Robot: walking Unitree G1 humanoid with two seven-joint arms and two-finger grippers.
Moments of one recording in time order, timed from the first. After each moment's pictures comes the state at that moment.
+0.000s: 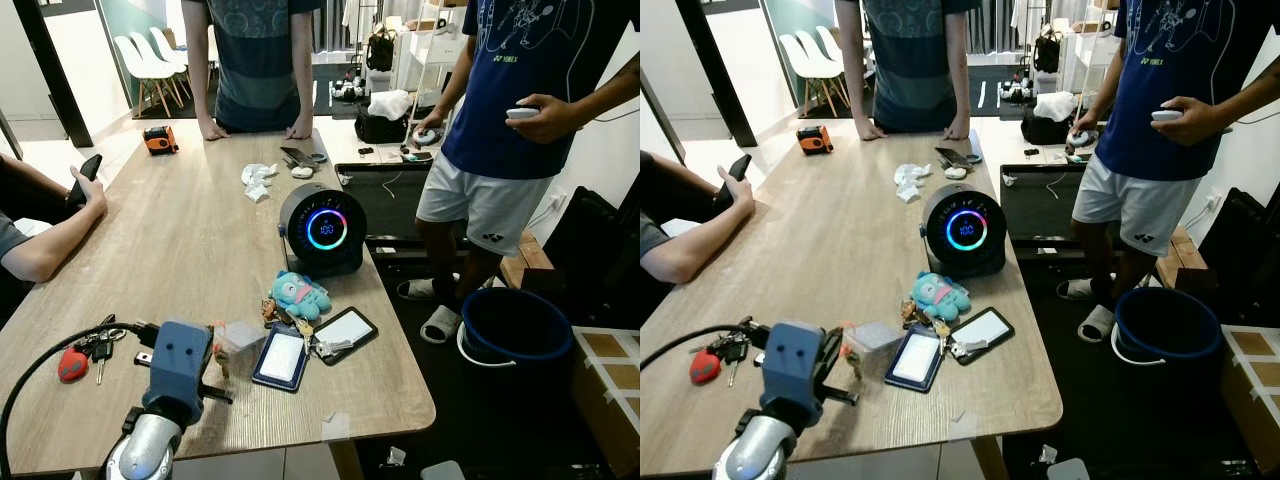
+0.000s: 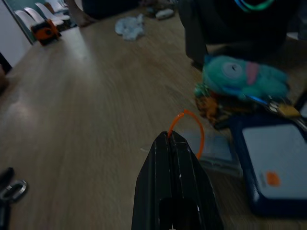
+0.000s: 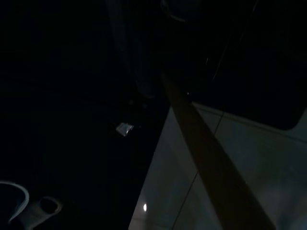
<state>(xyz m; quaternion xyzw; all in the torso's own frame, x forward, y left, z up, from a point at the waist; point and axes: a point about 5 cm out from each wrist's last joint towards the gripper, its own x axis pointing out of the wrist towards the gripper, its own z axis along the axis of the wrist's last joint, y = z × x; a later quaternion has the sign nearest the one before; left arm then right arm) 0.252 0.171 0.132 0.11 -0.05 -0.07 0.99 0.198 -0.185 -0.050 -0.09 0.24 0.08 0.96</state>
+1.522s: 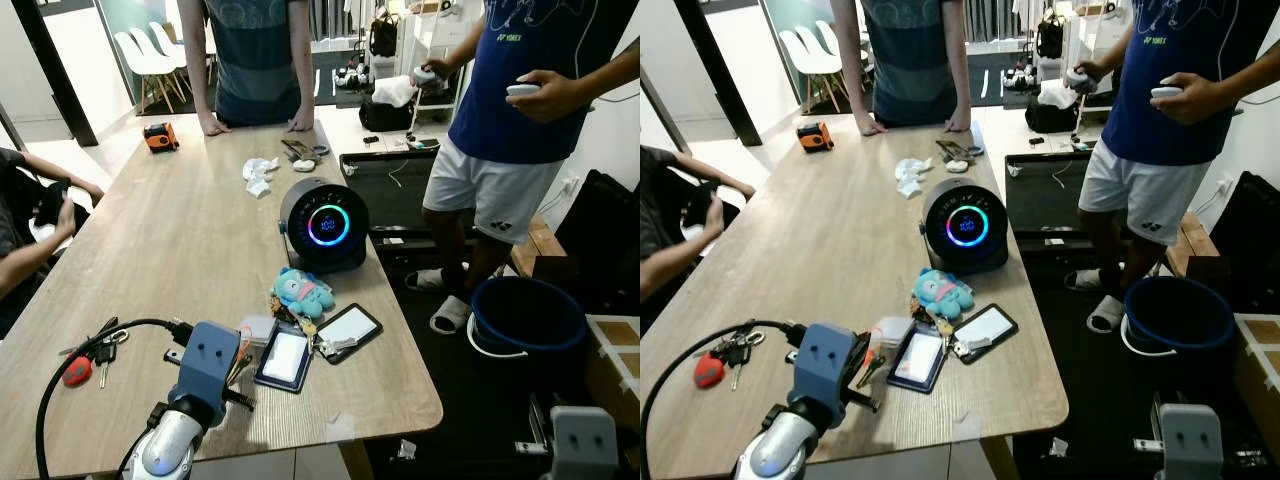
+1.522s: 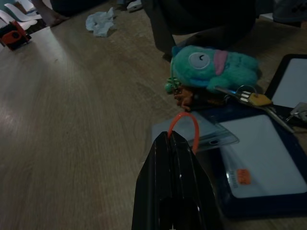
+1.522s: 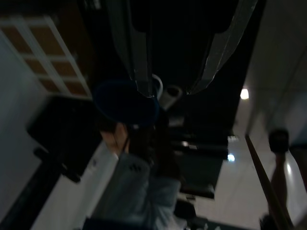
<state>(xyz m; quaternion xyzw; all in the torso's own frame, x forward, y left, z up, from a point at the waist) 0.261 0.154 0.134 0.12 -0.05 -0.11 0.99 0.213 -0.256 0.090 -0.15 -0.05 -0.12 0.98</state>
